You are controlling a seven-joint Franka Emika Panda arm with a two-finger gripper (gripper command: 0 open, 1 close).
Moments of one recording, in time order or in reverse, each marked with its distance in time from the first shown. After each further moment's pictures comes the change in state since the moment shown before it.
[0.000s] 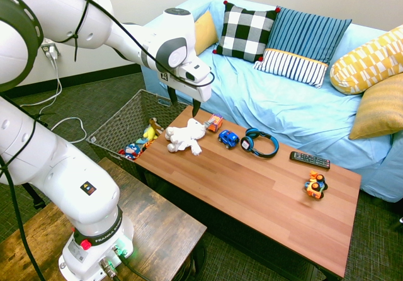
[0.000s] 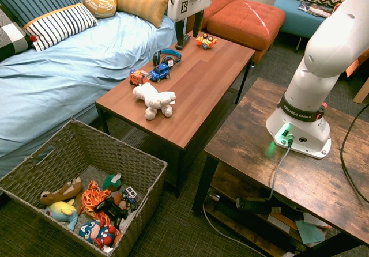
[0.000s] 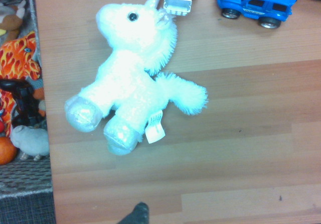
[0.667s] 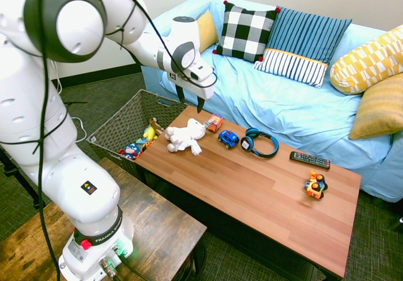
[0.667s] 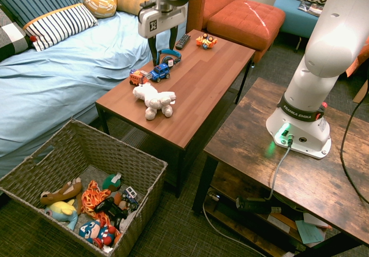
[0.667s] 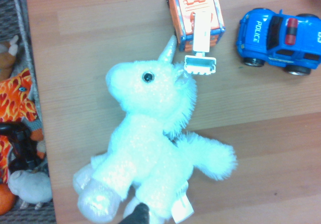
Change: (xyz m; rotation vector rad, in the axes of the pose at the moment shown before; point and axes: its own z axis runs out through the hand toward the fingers) arm 0.022 -0.098 0.080 -0.019 0.019 0.077
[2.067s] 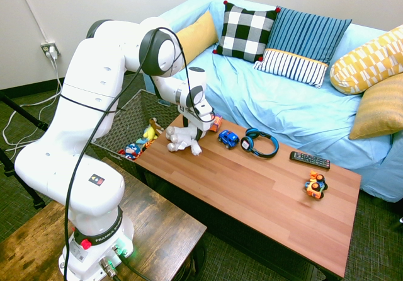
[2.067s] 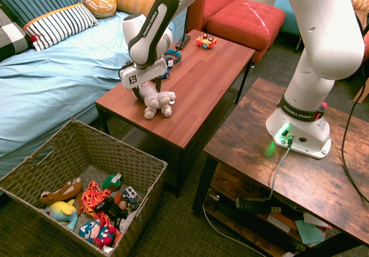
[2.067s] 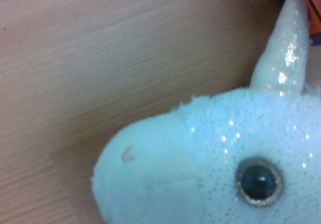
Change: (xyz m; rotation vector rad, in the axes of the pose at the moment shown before) arm 0.013 -0.072 0.212 -0.128 -0.109 0.160
